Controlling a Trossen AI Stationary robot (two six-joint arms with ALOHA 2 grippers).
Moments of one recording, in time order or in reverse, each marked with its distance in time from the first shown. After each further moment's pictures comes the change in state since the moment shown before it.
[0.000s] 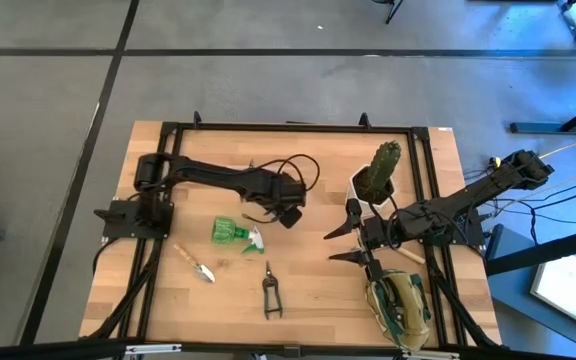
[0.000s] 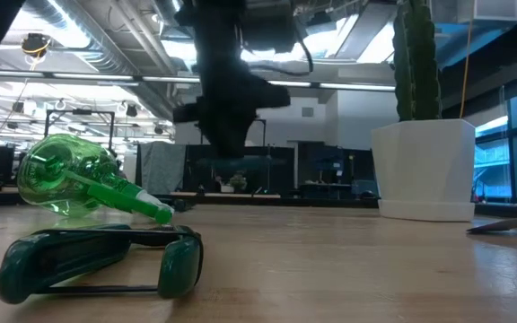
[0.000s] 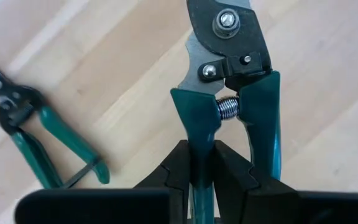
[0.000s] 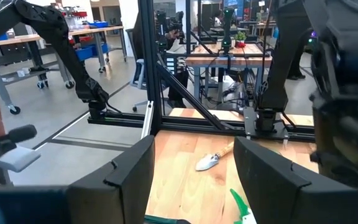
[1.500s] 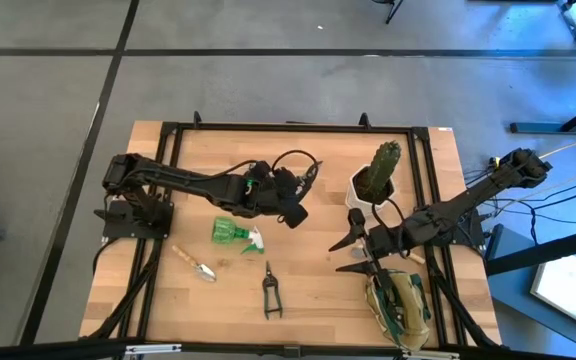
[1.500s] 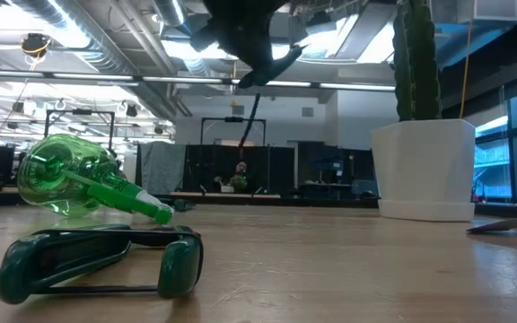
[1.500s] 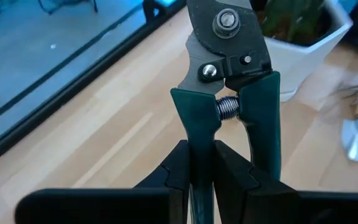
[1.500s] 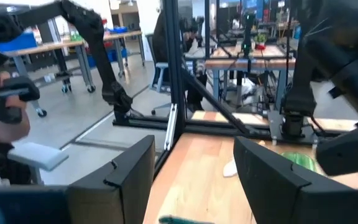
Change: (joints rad) left arm -0.160 -0.211 0.003 0.250 -0.398 0.195; right arm 0.077 0.000 0.000 0.037 0.000 0.024
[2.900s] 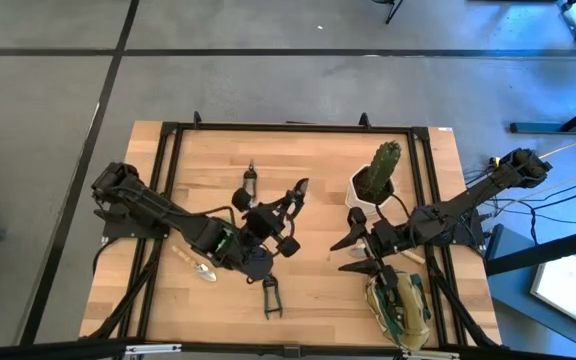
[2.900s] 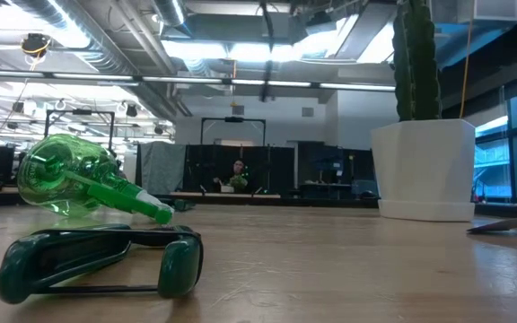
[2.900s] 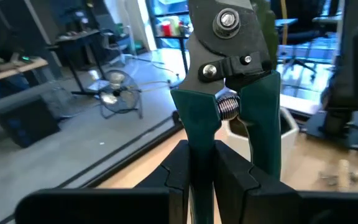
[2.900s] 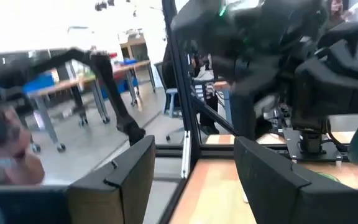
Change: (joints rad) left arm -0.336 -0.020 -0.003 0.203 -0.644 0.065; right arm 0.000 0.001 0.000 0.112 -0.002 0.105
